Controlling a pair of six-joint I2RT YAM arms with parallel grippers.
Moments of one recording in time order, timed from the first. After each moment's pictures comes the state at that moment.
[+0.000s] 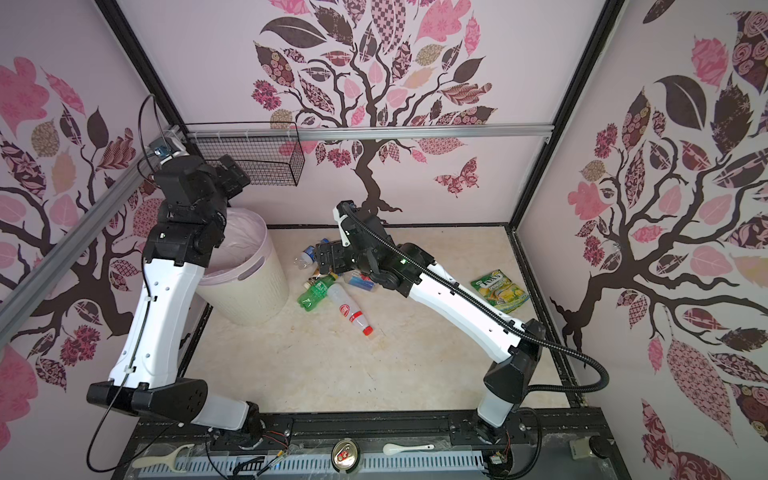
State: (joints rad) left arm -0.17 1.48 1.96 -0.56 -0.50 -0.41; right arm 0.89 1.68 1.85 -0.62 0.08 0.44
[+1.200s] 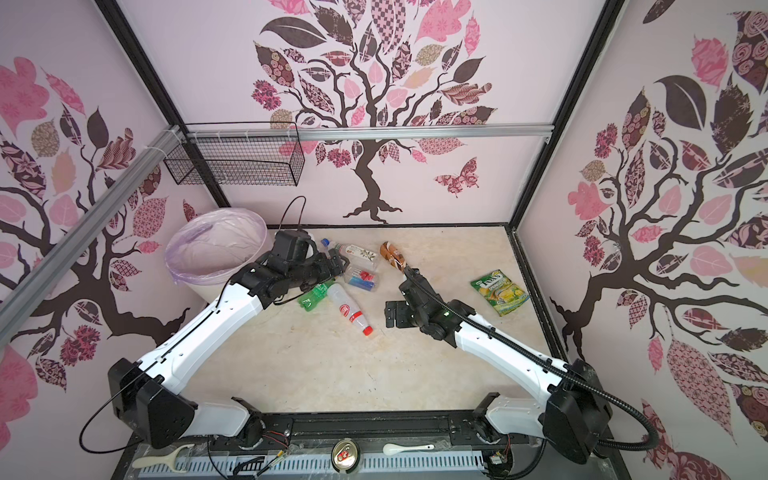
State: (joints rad) left arm -0.50 1.37 1.27 -0.63 0.09 -0.83; right arm 0.71 1.26 0.92 -0.51 0.08 0.57
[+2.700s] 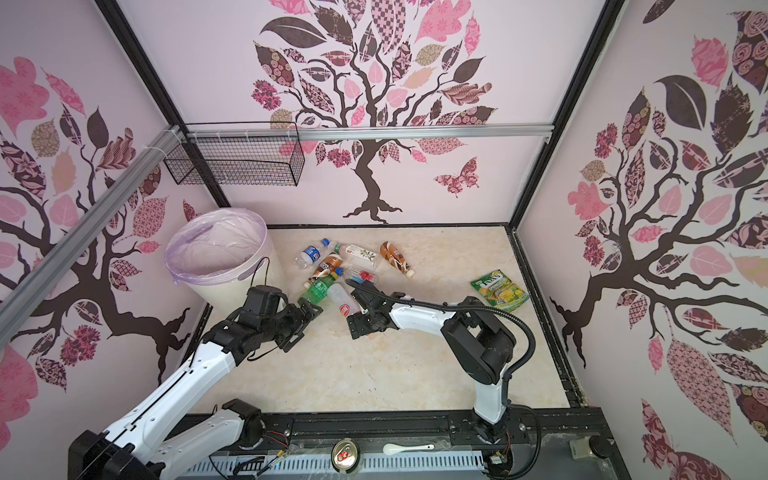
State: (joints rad) left arm -0.37 0.99 0.73 -0.61 0.21 -1.11; right arm 0.84 1.86 1.18 -0.37 -0.05 0.44
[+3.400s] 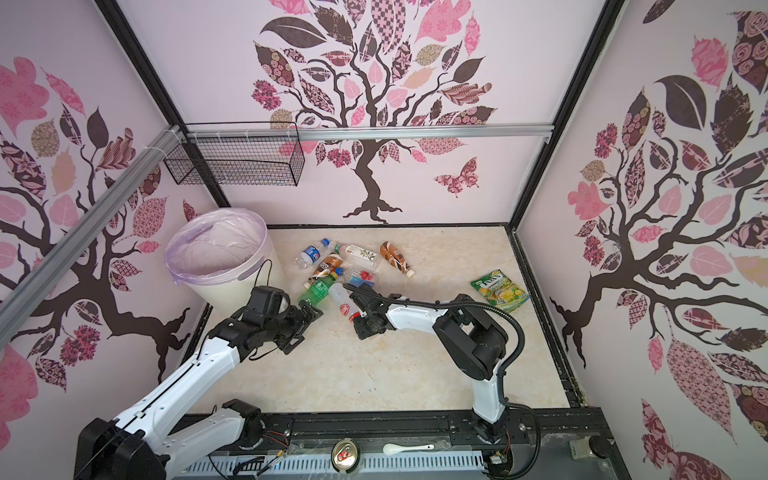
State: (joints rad) left arm -0.35 1.04 0.71 -0.61 0.25 -1.10; right arm 0.84 1.91 1.19 -0.36 -0.06 0.41
